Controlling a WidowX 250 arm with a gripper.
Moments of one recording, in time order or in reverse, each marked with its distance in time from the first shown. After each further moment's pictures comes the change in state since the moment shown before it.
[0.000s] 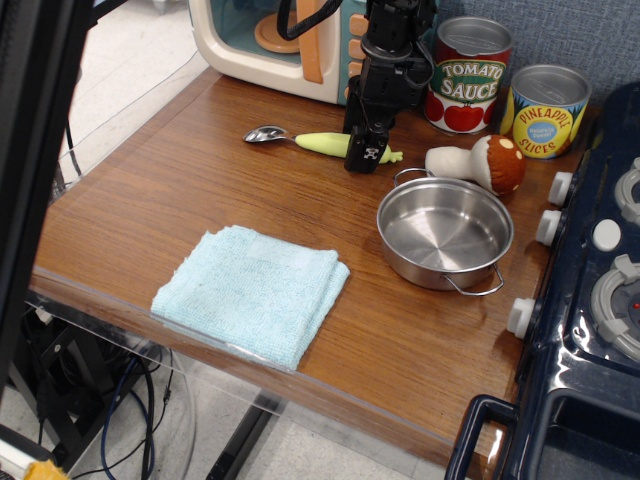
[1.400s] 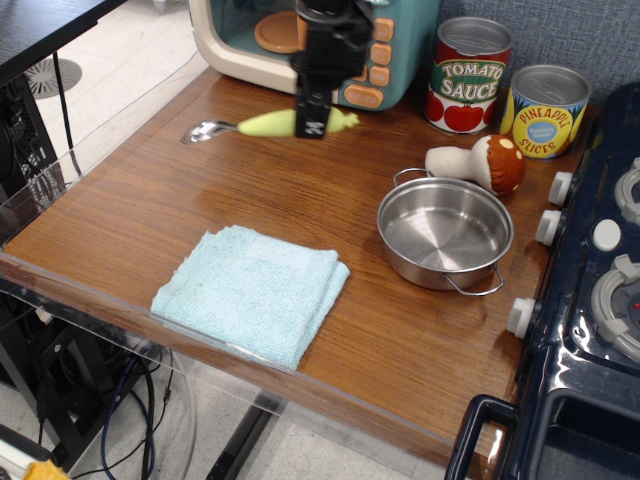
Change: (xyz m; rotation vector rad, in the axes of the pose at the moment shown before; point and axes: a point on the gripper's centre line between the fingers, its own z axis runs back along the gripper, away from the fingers) arm -0.061 -0.013 0.045 0.061 -0.047 0.023
